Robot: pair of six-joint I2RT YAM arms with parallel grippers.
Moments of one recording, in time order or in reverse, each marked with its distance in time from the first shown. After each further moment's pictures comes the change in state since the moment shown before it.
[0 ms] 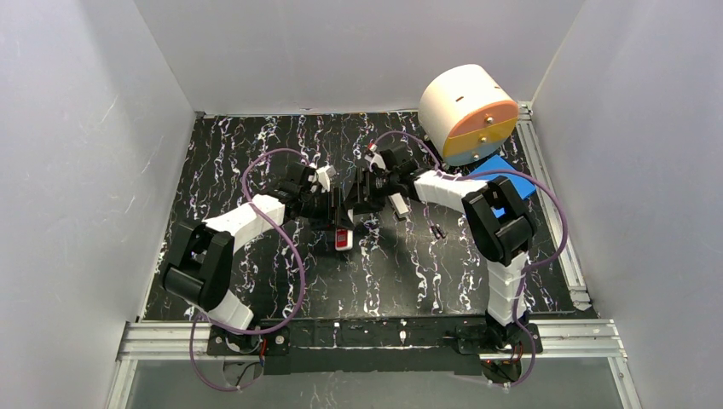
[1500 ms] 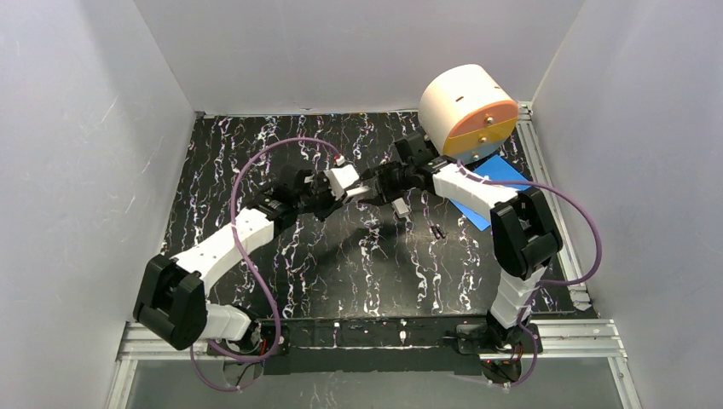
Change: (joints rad) left arm -0.098 -0.249 -0.029 0.117 -0.181 0.920; right arm -0.037 -0.162 0.017 -0.300 0.188 1.039
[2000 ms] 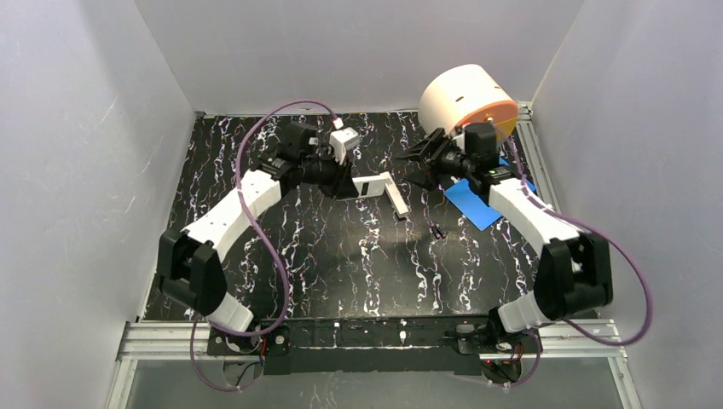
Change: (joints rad) left arm 0.048 0.181 0.356 -0.301 0.256 -0.300; right arm -0.254 -0.319 -0.261 0.290 -0.156 -0.417
